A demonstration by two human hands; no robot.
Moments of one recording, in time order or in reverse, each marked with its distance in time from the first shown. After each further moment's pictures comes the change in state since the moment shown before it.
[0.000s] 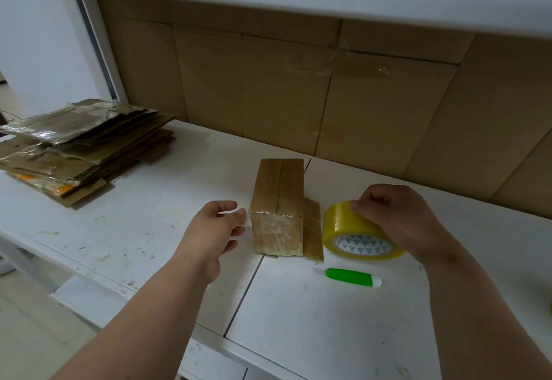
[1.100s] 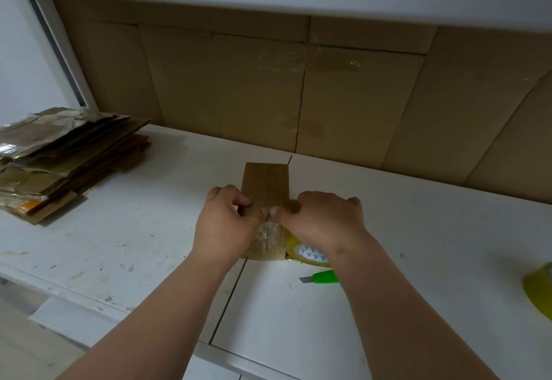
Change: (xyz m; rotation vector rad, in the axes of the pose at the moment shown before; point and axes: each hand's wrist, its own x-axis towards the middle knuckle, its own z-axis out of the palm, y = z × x) left_hand -0.002 0.002 0.044 0.545 0.121 0.570; right_hand 0.013 -0.029 0.065 -0.674 -0.066 0.037
